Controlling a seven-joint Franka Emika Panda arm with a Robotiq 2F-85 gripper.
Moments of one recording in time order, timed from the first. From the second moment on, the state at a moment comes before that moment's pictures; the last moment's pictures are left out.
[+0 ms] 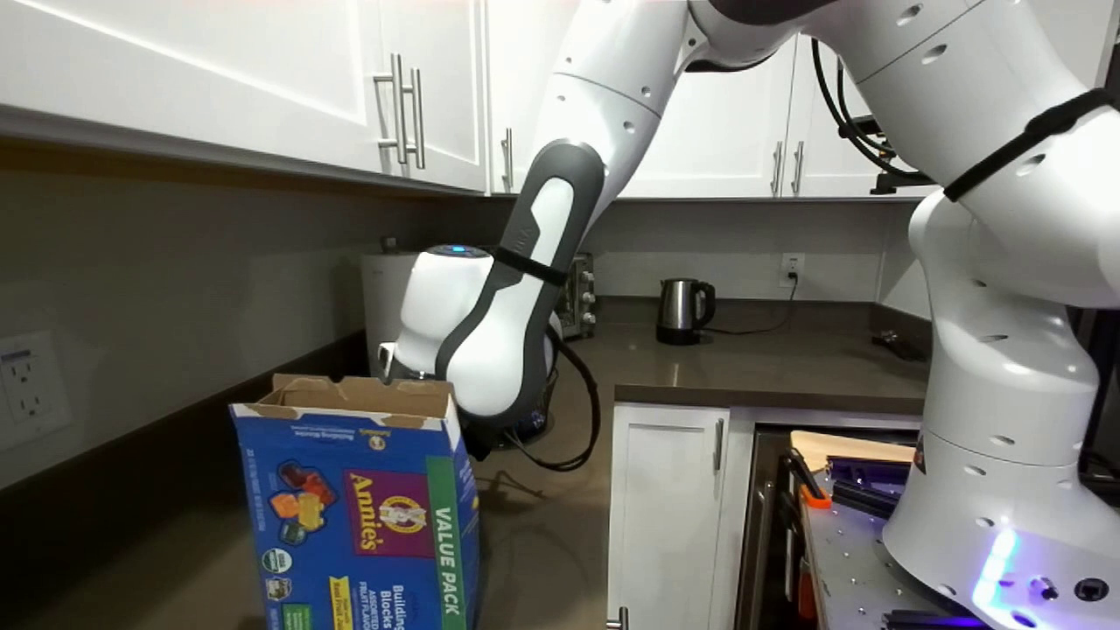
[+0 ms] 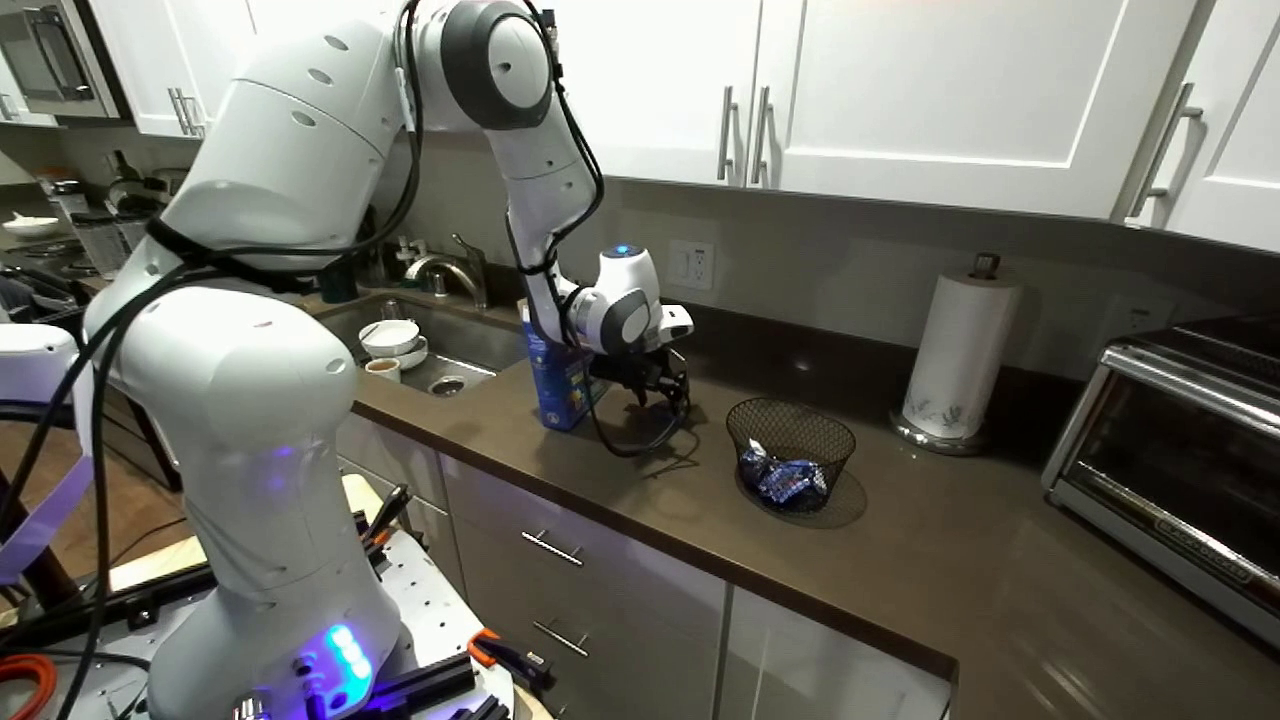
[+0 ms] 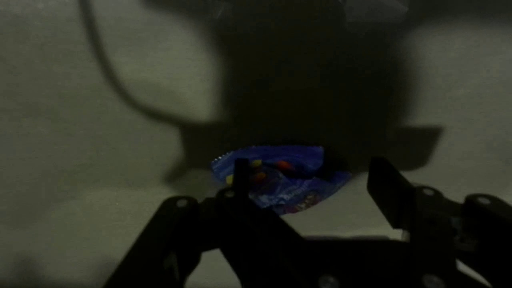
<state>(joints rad) 0.23 0.63 -0.04 -2.13 -0.05 3.08 -0.01</state>
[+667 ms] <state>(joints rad) 0.27 0.64 -0.07 -2.13 -0.05 3.11 -0.01</state>
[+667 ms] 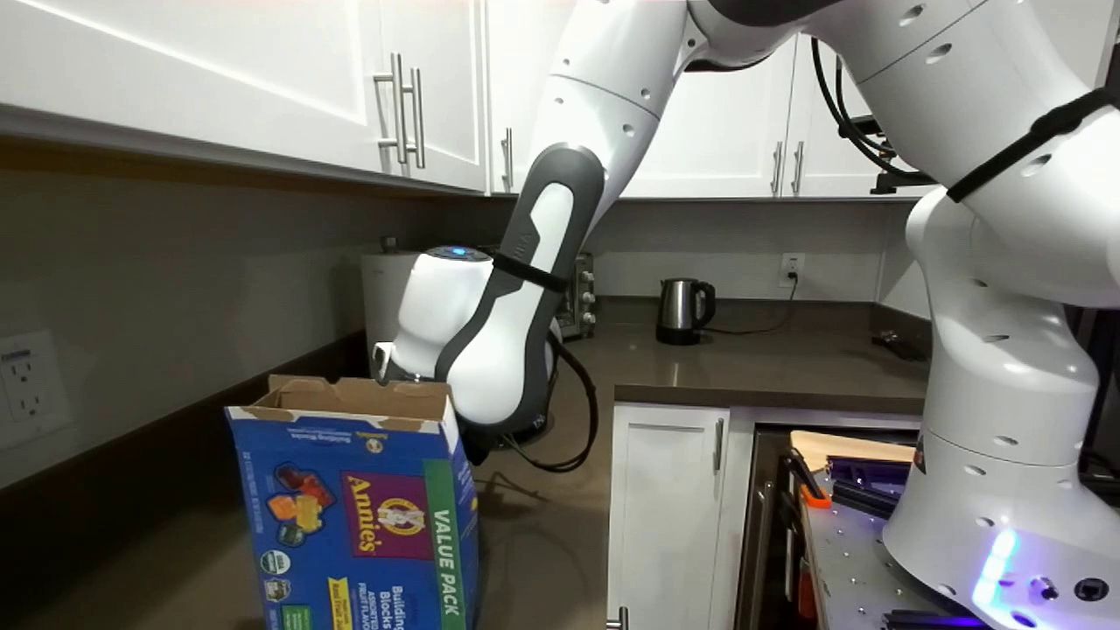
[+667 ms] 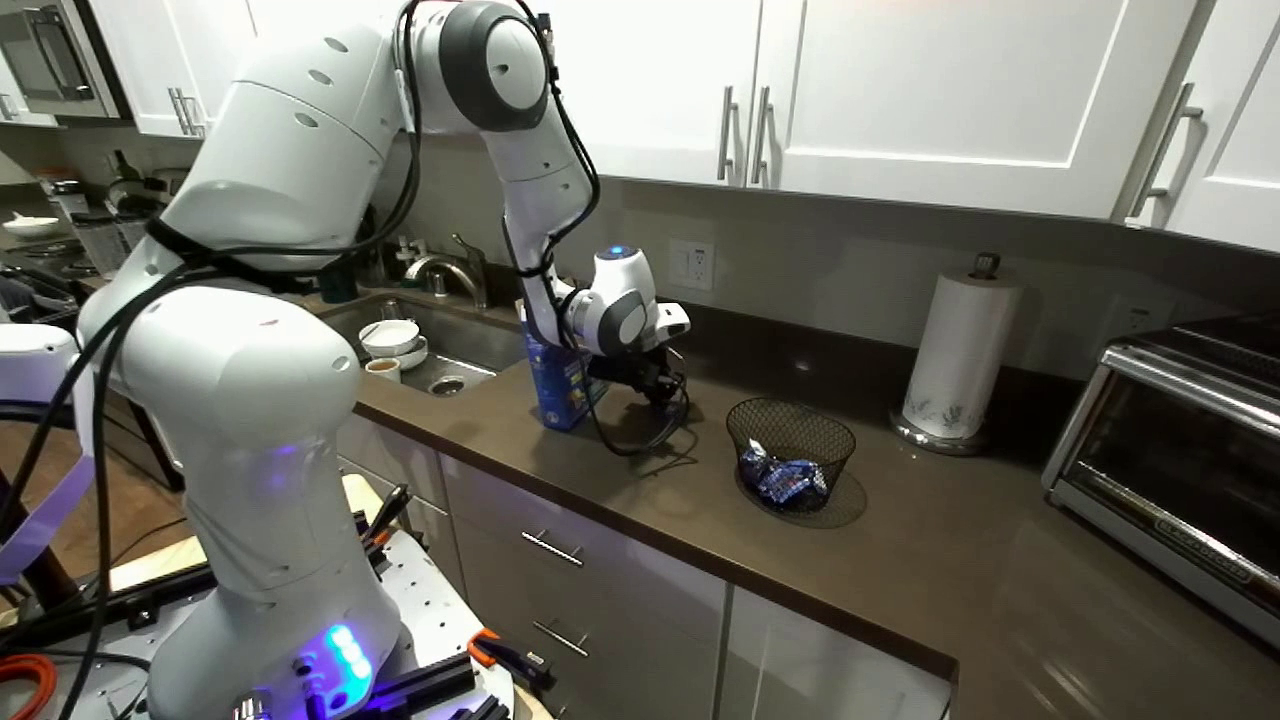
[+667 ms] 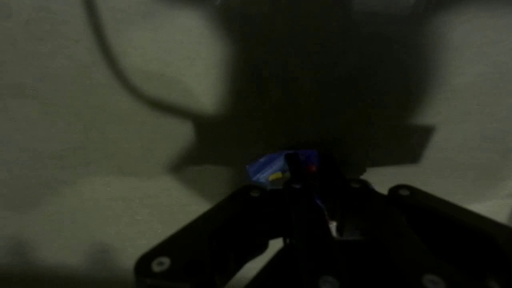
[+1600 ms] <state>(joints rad) 0.29 0.52 -0.13 -2.18 -0.05 3.06 -0.01</state>
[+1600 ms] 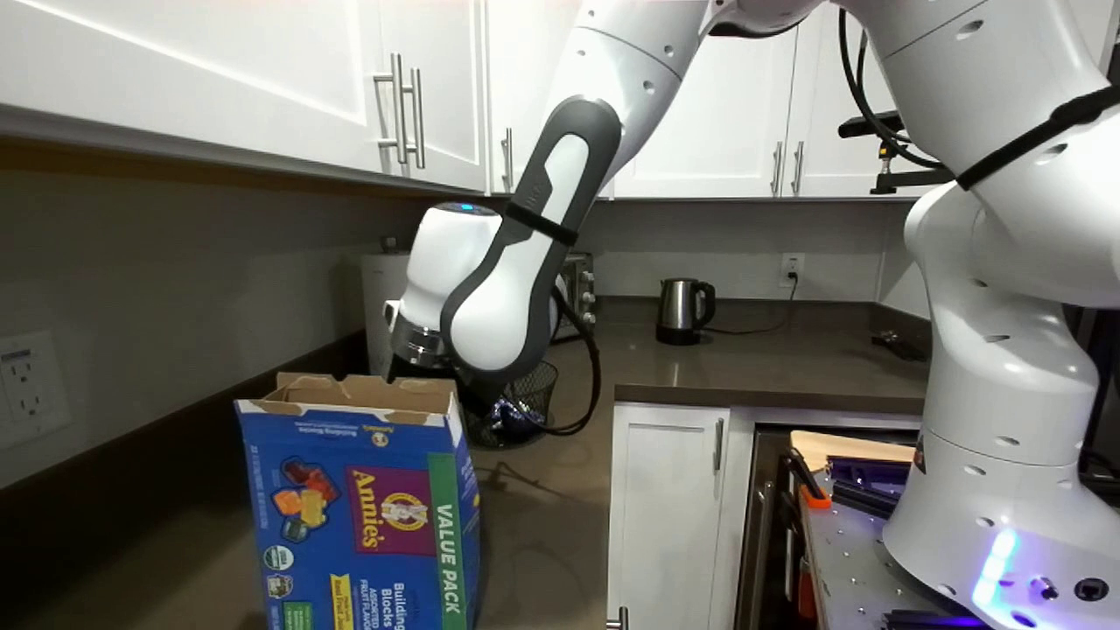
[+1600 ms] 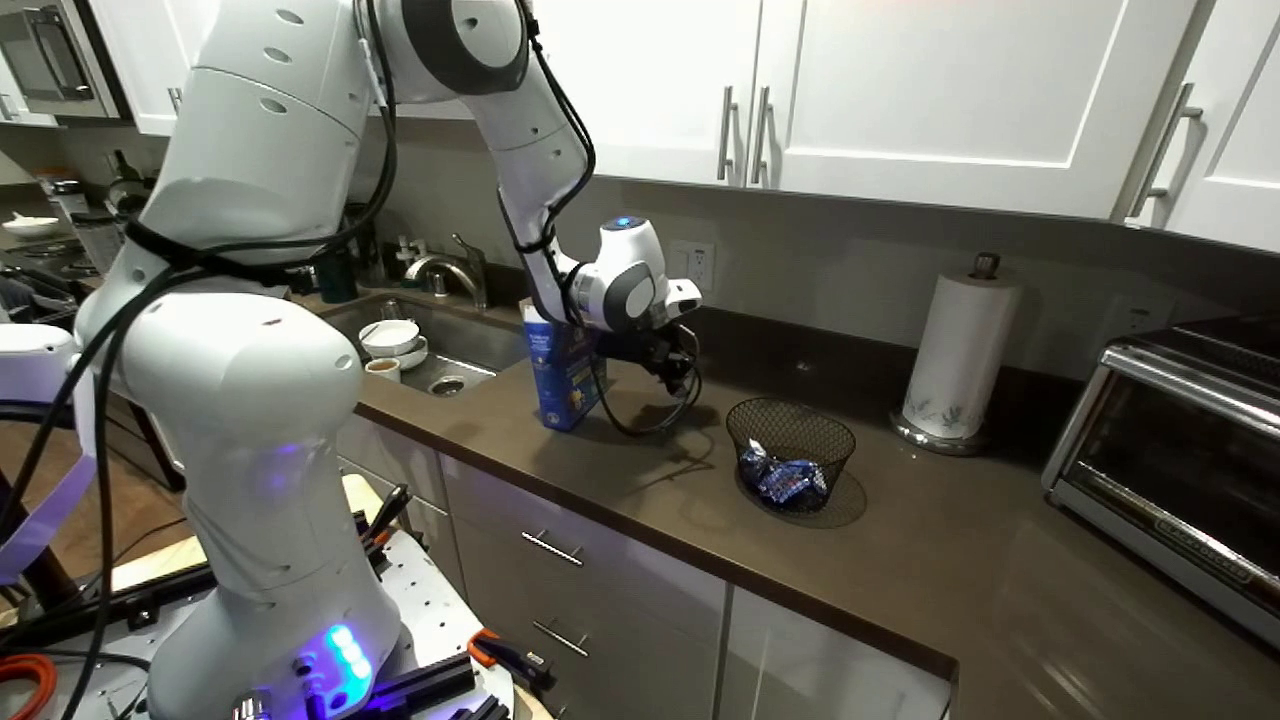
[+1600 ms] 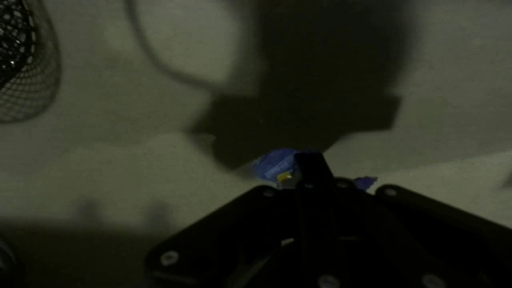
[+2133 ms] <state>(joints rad) 0.20 0.38 -0.06 -2.22 -0.05 2.92 -0.01</state>
